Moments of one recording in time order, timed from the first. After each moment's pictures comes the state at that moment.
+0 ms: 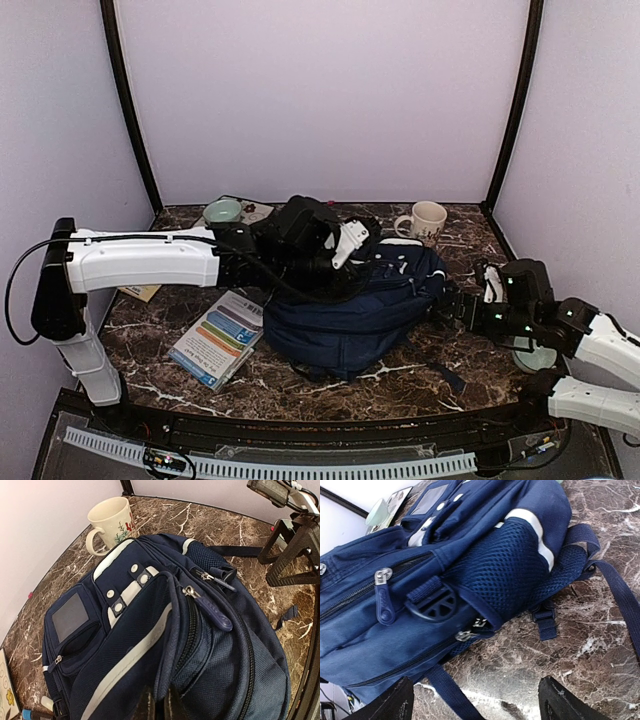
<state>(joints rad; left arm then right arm) -1.10 1.75 1.45 -0.34 -0.20 0.08 0.59 0.66 0.45 -0.47 -0.10 0.66</state>
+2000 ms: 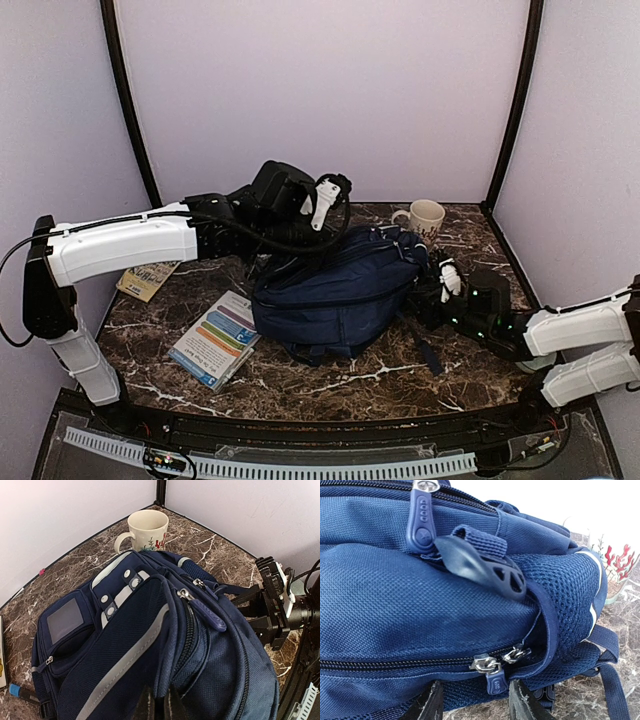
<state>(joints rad) -1.01 1.69 1.52 -0.42 -0.15 -0.16 0.70 1.19 0.27 0.56 0.04 0.19</state>
